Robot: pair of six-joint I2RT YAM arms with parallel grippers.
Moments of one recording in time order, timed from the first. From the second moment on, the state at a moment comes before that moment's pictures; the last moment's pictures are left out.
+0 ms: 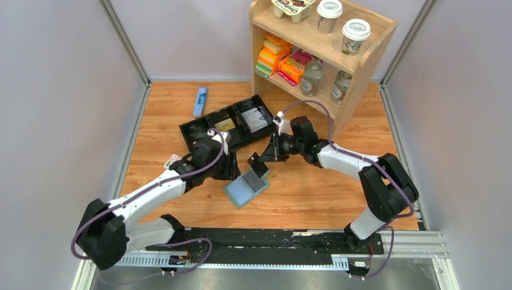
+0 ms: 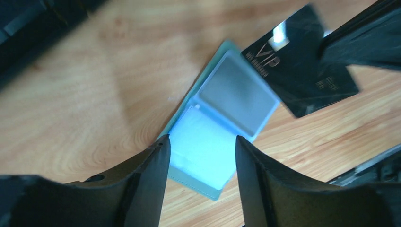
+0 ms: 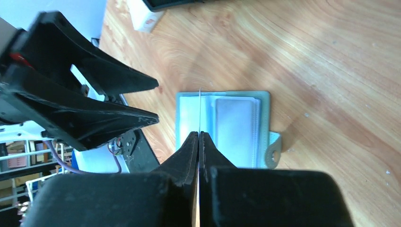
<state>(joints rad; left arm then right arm) -0.66 1.18 0.64 -0.34 0.03 -0.54 0.57 1.64 0.90 0.12 -0.64 0.59</state>
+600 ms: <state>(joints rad) -0.63 0.80 0.77 -0.27 0.22 -0.28 0.60 1.23 0.90 0.08 -0.74 0.44</state>
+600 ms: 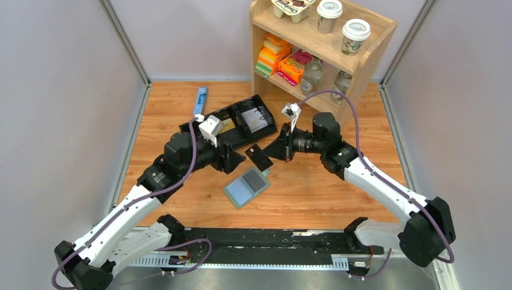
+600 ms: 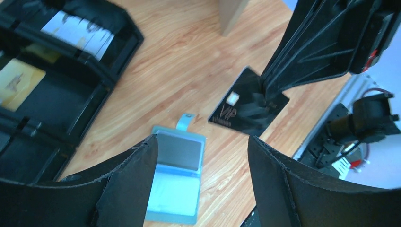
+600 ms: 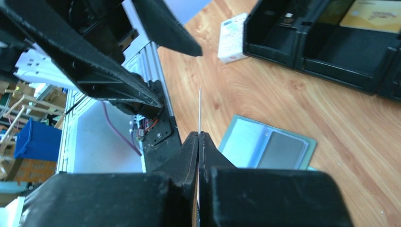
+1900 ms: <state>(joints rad) -0.56 0.92 0.90 -0.40 0.55 -0.20 0.63 1.09 0.93 -0.09 -0.76 0.26</state>
